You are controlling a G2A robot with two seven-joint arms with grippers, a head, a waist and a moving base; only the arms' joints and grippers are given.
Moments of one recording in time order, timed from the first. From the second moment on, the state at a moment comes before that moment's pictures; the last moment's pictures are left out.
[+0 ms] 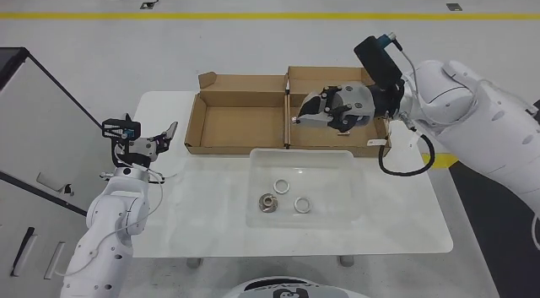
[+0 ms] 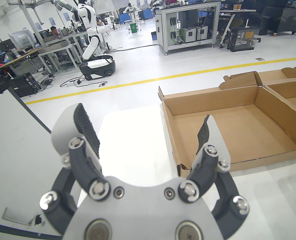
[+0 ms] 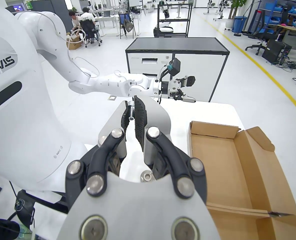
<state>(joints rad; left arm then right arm) 1.73 -1.15 -1.60 -1.80 1.33 0.00 0.00 -0.52 -0.70 0.55 -1.67 0.10 -1.01 0.43</state>
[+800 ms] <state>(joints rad) 1.73 -1.15 -1.60 -1.80 1.33 0.00 0.00 -0.69 -0.70 0.74 -1.84 0.28 -1.01 0.29</state>
